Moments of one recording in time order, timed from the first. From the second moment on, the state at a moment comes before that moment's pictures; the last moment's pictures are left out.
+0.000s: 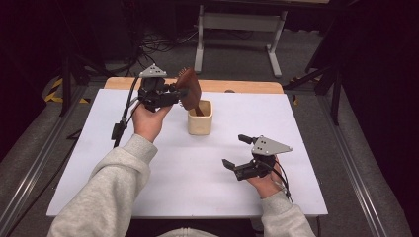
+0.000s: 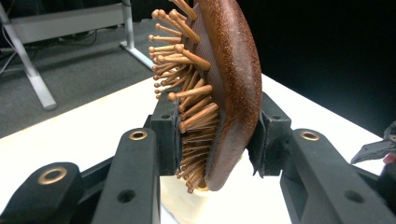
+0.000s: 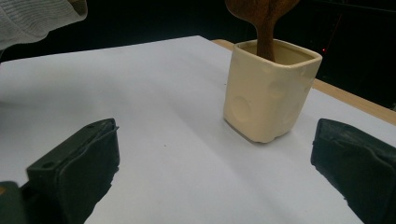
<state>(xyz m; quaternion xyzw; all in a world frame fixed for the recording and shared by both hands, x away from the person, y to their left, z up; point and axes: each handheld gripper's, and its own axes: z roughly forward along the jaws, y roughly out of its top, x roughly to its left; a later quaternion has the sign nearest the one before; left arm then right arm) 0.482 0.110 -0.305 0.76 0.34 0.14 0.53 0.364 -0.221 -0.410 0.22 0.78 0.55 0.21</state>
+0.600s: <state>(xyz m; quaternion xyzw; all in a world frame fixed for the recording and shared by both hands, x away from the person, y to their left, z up) 0.491 0.101 -0.319 0.77 0.36 0.13 0.51 0.365 -0.220 -0.412 0.22 0.78 0.54 0.20</state>
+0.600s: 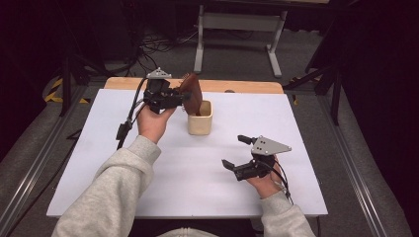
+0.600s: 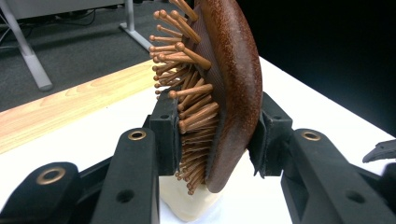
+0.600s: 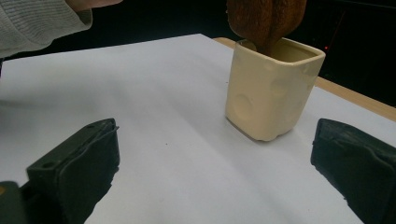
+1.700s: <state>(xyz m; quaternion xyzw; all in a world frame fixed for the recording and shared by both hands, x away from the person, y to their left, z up) 0.479 0.123 -0.316 0.76 0.34 0.19 0.53 0.366 -0.221 -0.413 0.23 0.78 0.54 0.20</state>
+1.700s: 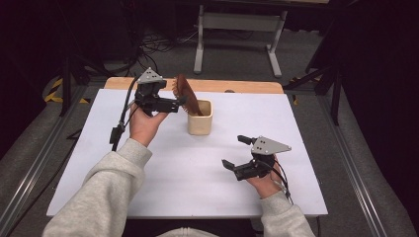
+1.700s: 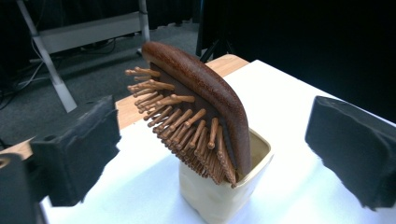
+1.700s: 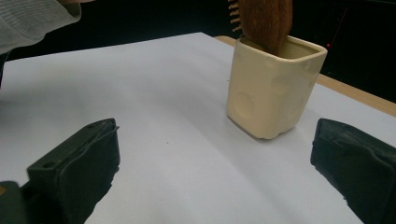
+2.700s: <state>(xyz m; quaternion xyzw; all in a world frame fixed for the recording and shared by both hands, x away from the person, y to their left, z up) 0.414 0.180 -0.303 0.76 0.26 0.21 0.56 0.370 -0.235 -0.401 0.23 0.77 0.55 0.21</state>
